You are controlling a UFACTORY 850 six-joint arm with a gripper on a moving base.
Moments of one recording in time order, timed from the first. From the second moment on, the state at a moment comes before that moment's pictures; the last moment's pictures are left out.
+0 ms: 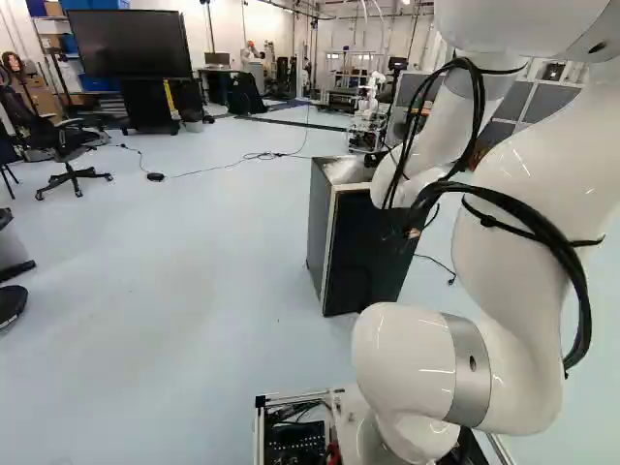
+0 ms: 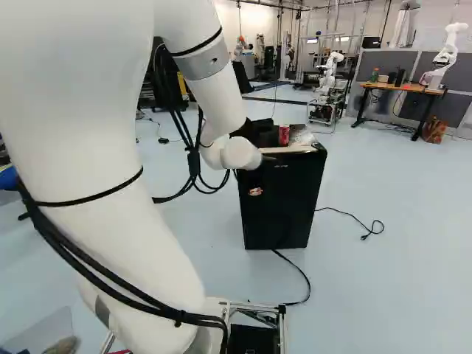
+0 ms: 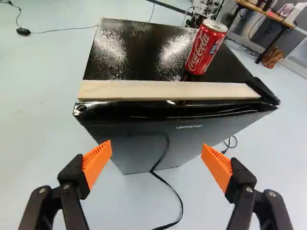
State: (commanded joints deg) arm -21.7 -7.4 -32.9 -19.5 31.5 0.0
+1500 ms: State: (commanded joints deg) arm -20.4 -19.2 -46.6 -9.8 46.0 0.0
